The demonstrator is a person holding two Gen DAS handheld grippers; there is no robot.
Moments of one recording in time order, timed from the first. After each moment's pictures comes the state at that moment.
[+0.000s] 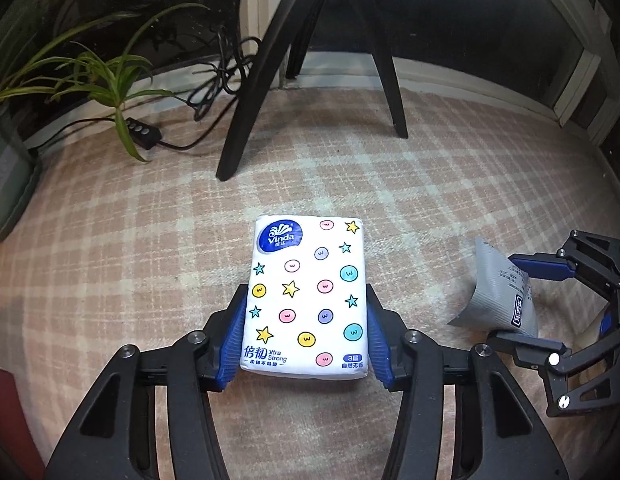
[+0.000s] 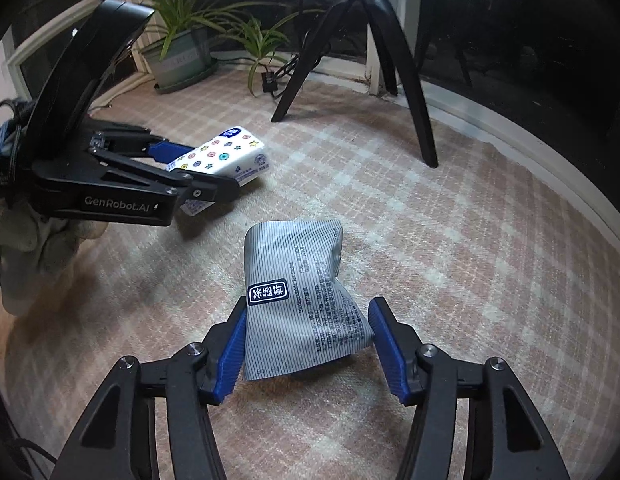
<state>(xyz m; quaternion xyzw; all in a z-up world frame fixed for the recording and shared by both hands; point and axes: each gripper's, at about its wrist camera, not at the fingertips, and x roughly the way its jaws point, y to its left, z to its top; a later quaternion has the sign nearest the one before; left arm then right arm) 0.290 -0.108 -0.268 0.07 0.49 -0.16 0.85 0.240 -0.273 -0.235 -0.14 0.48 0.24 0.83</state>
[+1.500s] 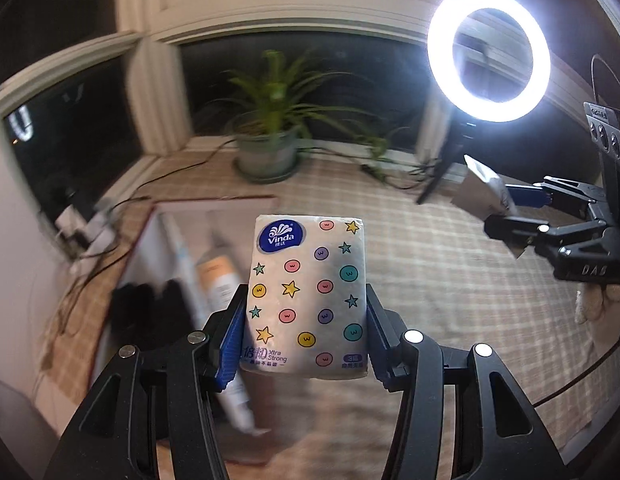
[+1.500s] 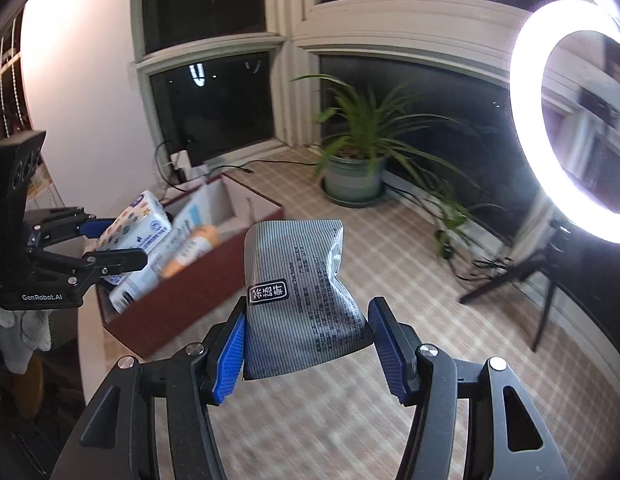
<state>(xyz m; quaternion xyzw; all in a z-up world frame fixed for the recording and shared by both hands) 0.039 0.126 -0.103 -0.01 0.38 0.02 0.92 0.136 -0.058 -0.079 -0.16 0.37 0.39 0.83</state>
